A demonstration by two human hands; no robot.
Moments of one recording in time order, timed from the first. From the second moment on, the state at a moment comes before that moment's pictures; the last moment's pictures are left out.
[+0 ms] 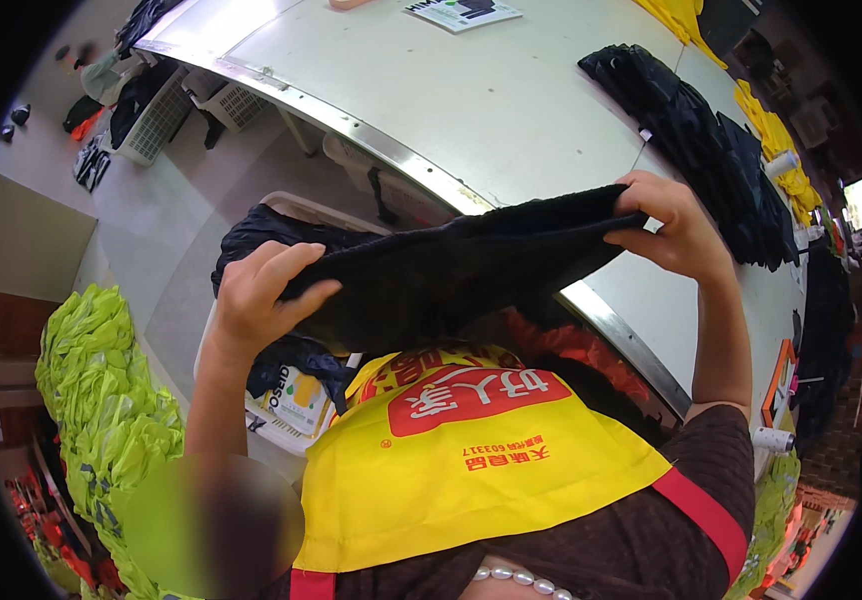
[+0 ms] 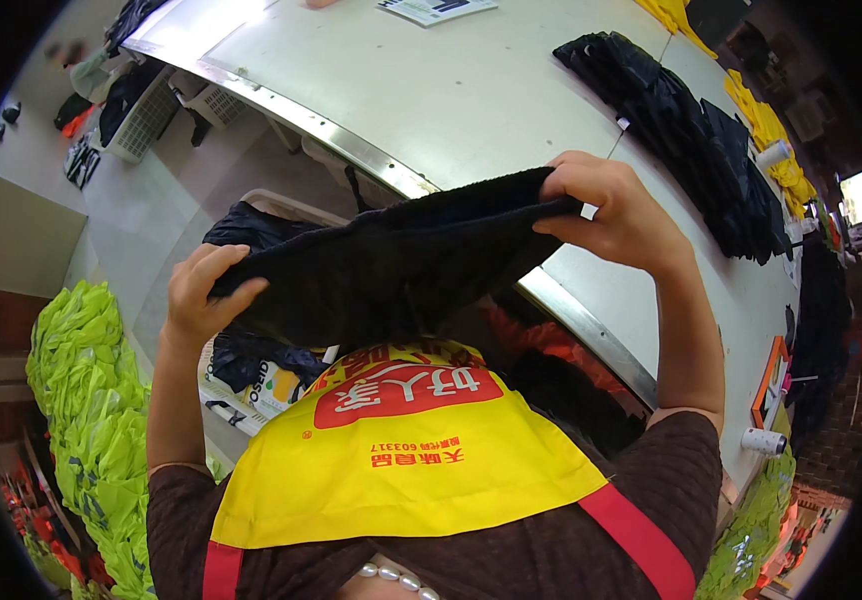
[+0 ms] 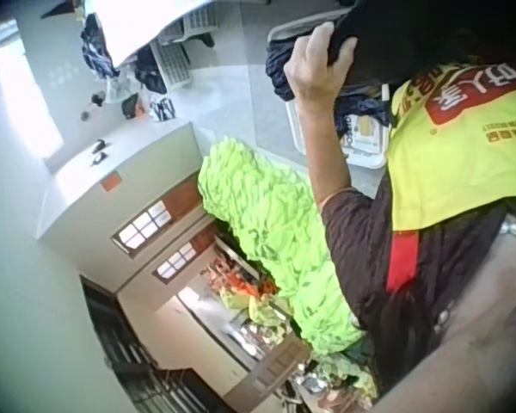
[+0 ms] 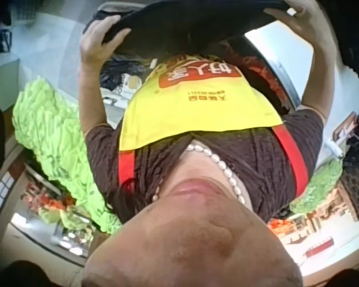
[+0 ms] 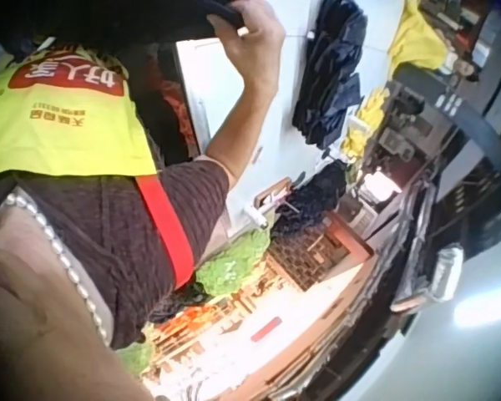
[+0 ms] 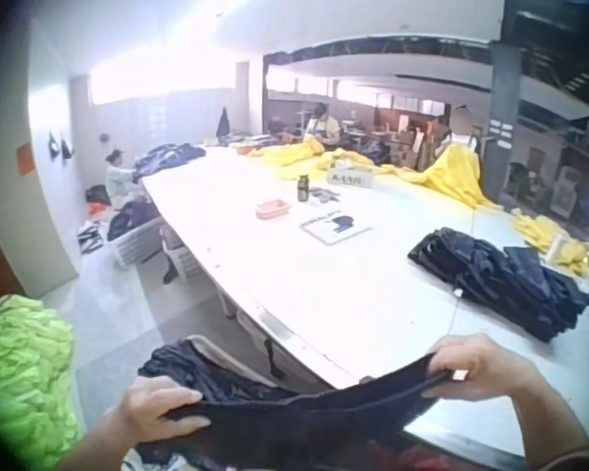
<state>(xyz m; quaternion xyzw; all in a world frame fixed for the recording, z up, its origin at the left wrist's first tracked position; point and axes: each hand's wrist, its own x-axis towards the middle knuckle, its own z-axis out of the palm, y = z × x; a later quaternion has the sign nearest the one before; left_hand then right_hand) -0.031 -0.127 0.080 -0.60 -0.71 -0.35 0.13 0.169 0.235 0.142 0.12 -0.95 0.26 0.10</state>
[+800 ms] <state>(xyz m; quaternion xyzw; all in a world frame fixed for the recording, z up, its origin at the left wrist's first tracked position) 0.048 -0.002 0.048 -0.40 -0.46 -0.74 -0.29 0.135 0.163 0.090 0.00 -0.91 0.39 0.15</state>
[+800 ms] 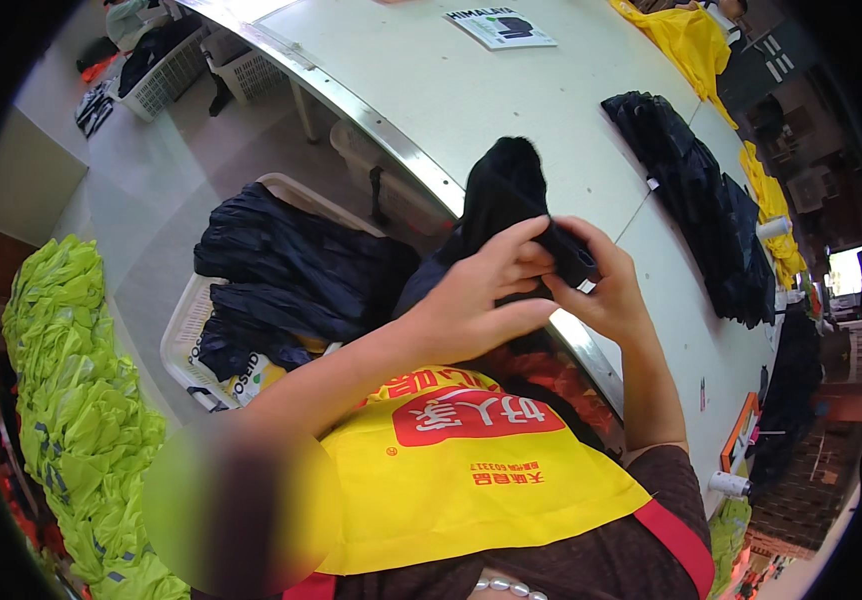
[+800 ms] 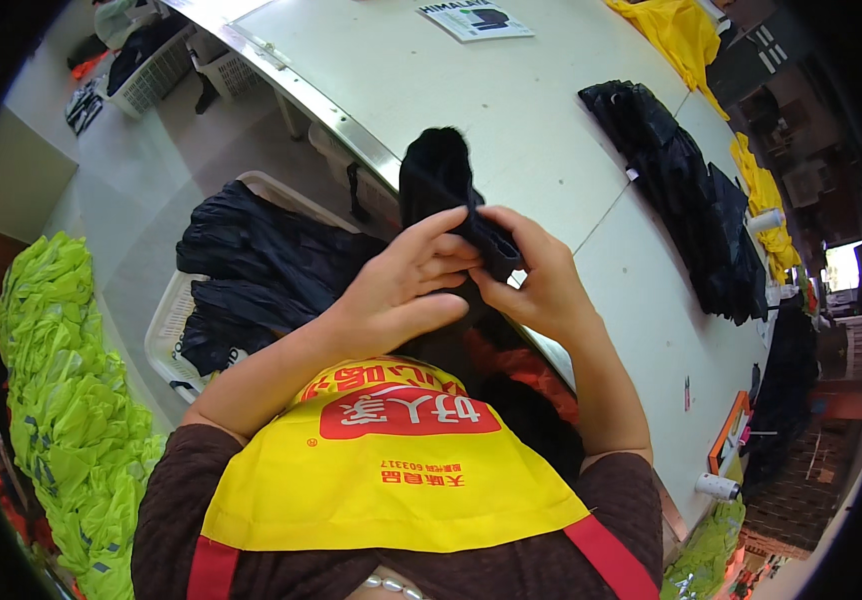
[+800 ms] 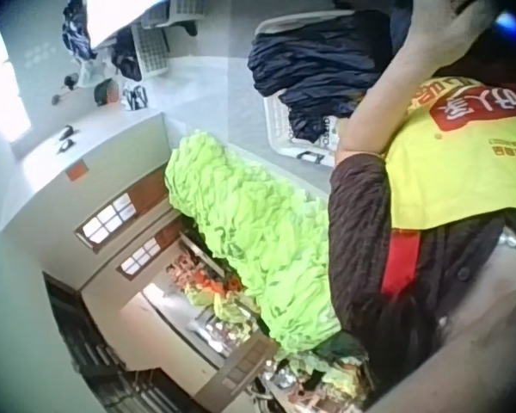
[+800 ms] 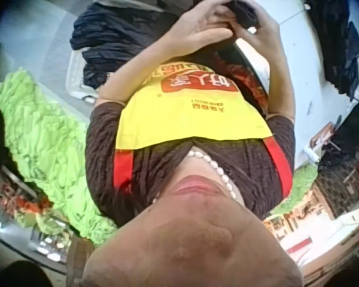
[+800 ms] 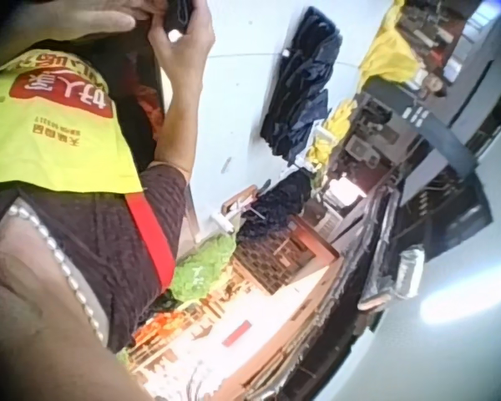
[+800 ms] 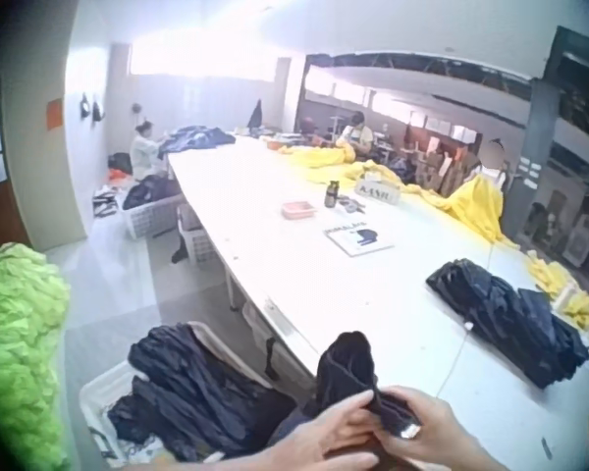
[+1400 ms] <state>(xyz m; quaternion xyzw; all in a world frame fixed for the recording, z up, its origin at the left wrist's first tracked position) 0.036 0.001 -0.242 0.07 -0.58 -0.68 -0.45 0.172 0.184 0.102 0.01 -0.77 0.58 0.27</state>
